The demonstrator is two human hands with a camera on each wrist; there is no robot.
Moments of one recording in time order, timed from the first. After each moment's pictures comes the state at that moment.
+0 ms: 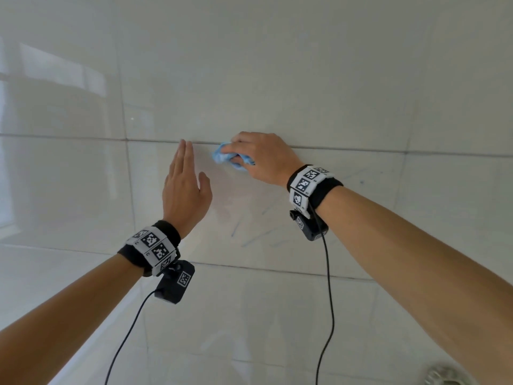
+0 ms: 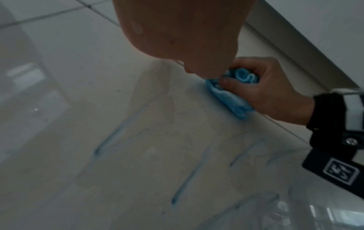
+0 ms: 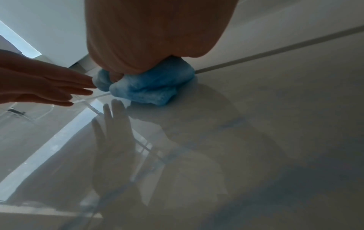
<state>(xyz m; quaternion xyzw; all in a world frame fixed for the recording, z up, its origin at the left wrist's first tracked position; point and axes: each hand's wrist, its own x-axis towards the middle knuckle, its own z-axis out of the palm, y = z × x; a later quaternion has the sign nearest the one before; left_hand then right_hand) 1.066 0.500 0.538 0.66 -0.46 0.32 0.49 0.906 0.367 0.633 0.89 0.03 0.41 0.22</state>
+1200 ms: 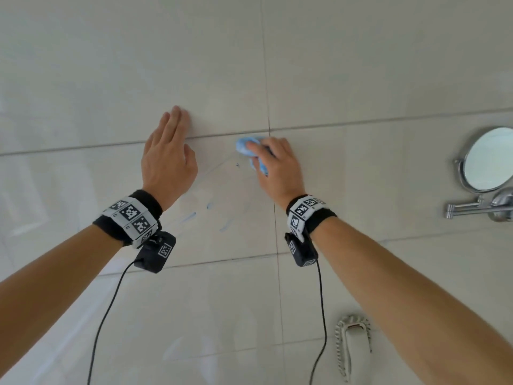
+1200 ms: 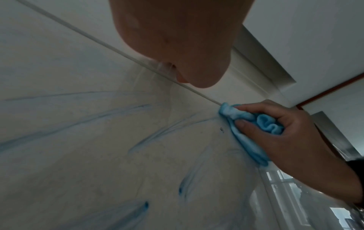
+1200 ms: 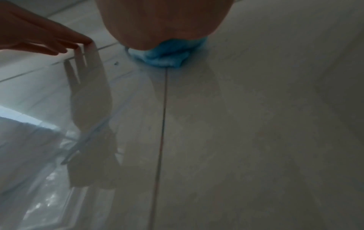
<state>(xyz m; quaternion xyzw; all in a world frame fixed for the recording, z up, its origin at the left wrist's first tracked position) 0.879 0.386 0.592 0.62 -0.56 0.40 0.37 0.669 0.259 0.551 0.72 -0.13 0.65 0.20</state>
